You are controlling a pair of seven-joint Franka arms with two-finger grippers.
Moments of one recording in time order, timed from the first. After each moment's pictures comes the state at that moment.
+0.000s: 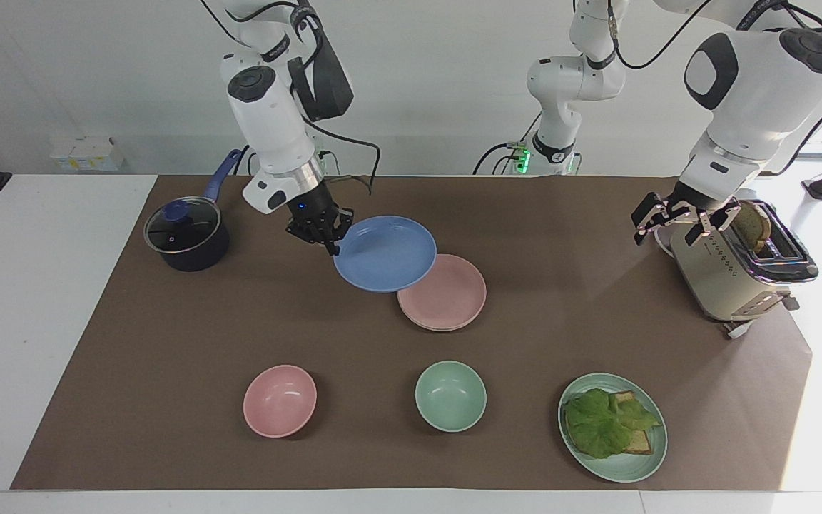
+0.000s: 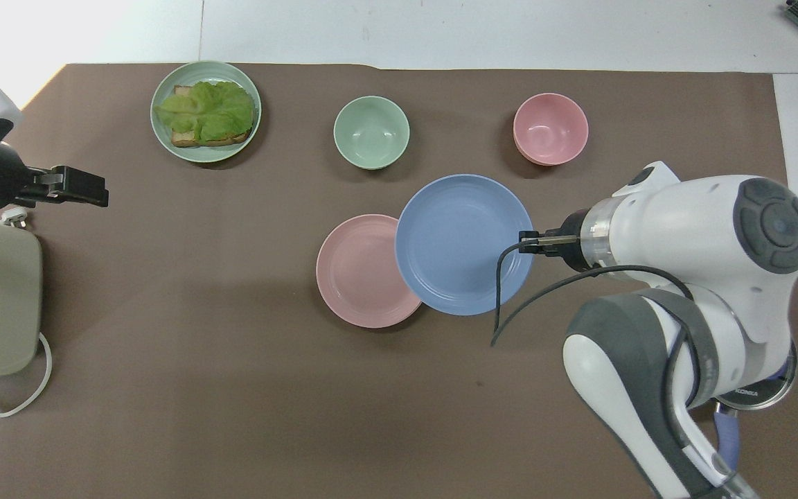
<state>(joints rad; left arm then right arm) -0.09 0.06 0.02 -1.65 -0.05 1.78 0.00 -0.02 0.00 0.35 -2.00 0.19 2.17 0.24</state>
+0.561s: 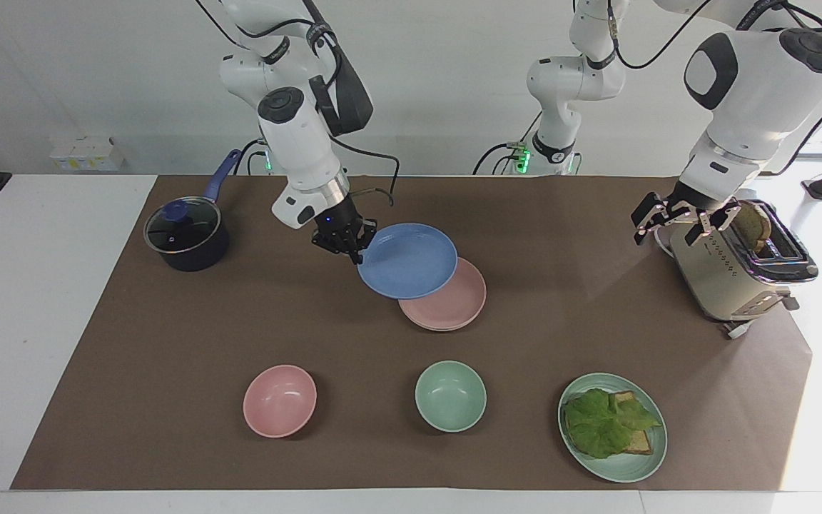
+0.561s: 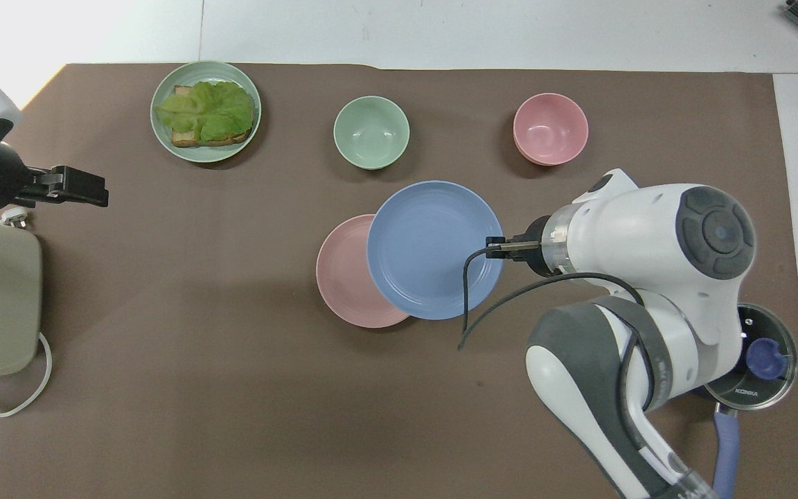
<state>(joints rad) -0.09 0.06 0.02 -1.65 -0.05 1.78 0.00 0.05 0.08 0.35 -1.99 0.19 2.24 0.26</state>
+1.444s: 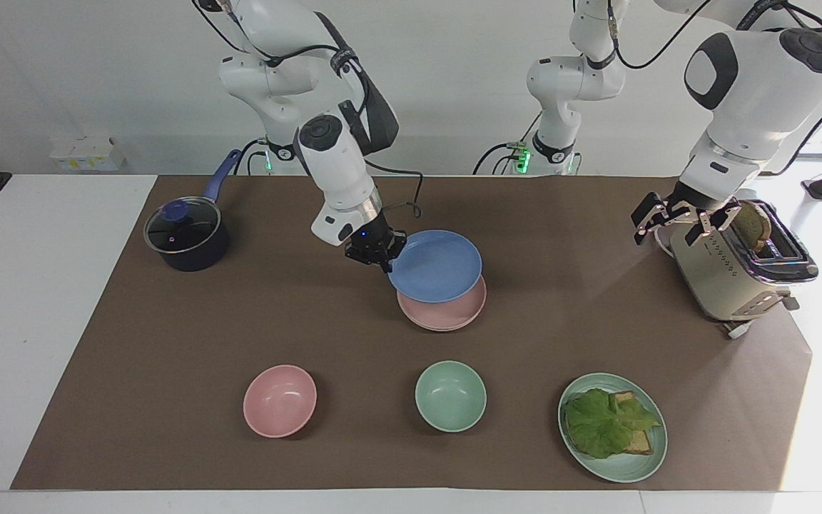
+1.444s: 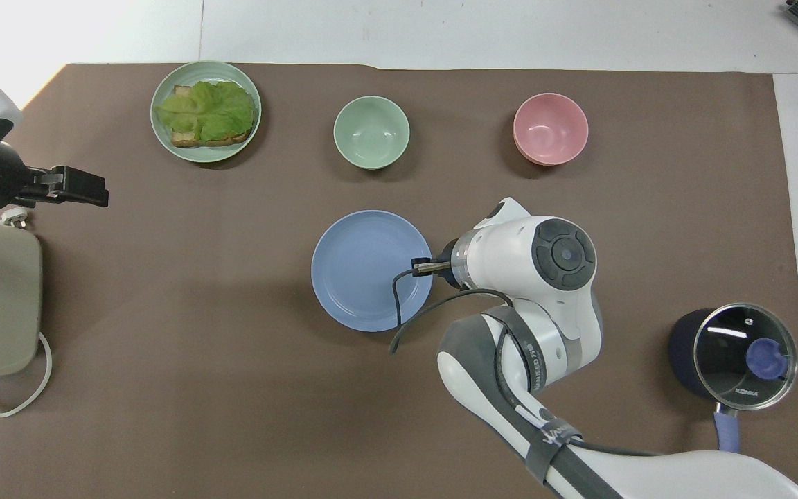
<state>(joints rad) -0.09 0.06 0.02 -1.65 -0.05 1.78 0.00 0.15 0.25 0.35 -2.04 0.19 2.48 0.27</state>
